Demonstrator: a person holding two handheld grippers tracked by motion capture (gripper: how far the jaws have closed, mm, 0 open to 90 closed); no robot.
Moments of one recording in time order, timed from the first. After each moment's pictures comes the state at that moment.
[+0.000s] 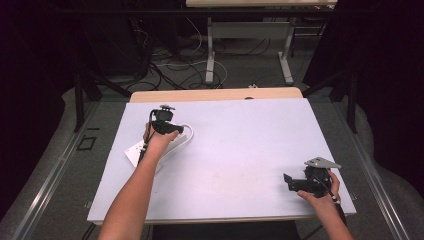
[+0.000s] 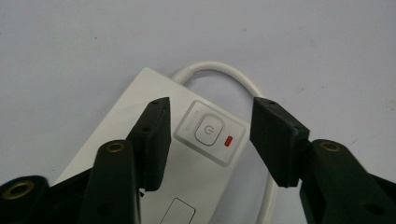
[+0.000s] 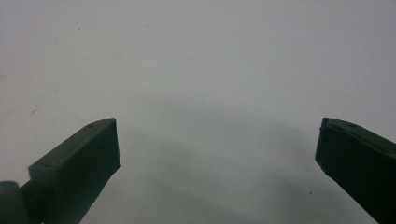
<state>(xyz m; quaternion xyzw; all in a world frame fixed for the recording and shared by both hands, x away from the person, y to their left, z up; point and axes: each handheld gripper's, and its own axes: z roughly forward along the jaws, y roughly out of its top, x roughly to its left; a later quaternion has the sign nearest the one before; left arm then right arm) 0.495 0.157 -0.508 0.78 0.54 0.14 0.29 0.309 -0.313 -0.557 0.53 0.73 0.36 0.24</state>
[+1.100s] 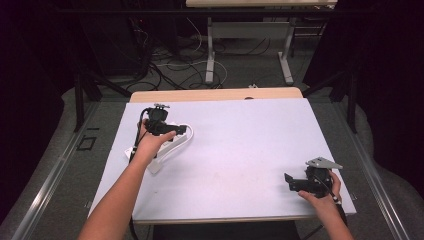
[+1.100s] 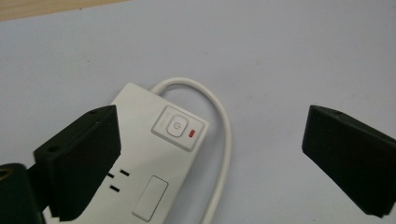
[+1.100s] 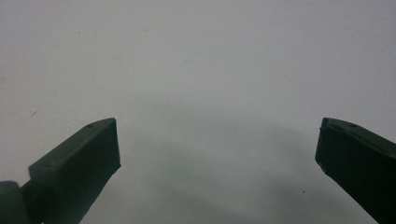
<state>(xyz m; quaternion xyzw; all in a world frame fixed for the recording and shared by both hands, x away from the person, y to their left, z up) 0.464 0.166 -0.472 0.78 0.51 0.13 0.35 0.308 -0.315 -0.555 0.53 0.72 0.37 0.25</state>
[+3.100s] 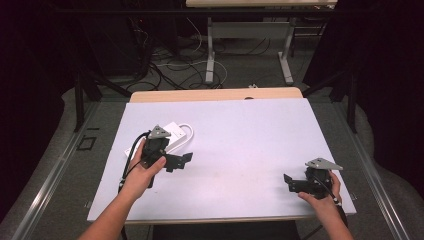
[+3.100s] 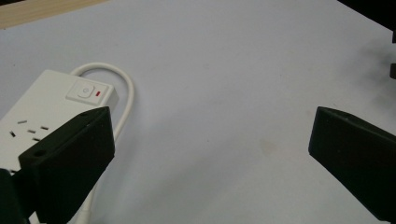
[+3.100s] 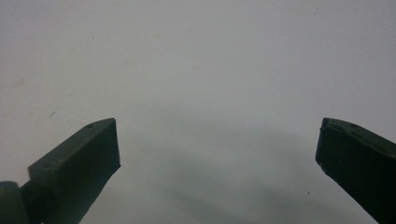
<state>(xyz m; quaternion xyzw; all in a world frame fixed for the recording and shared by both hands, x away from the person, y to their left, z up) 0.350 0.156 -0.452 0.81 0.40 0.13 0.41 0.302 -0.311 -0.549 0.52 0.73 0.37 0.25</state>
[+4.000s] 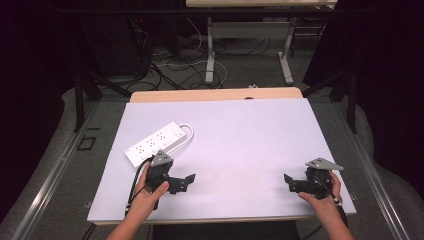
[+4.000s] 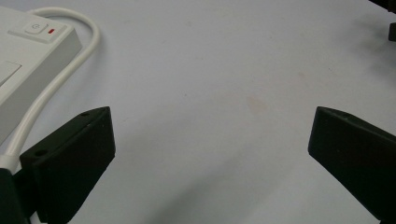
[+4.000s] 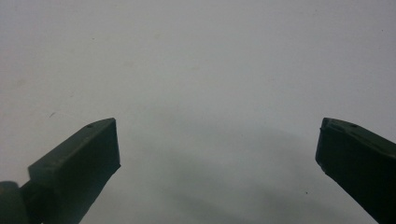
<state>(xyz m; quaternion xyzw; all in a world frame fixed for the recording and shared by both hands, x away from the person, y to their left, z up) 0.316 0.155 -0.514 0.80 0.40 0.11 0.43 0.302 -0.311 -0.549 0.52 0.73 0.37 0.25</state>
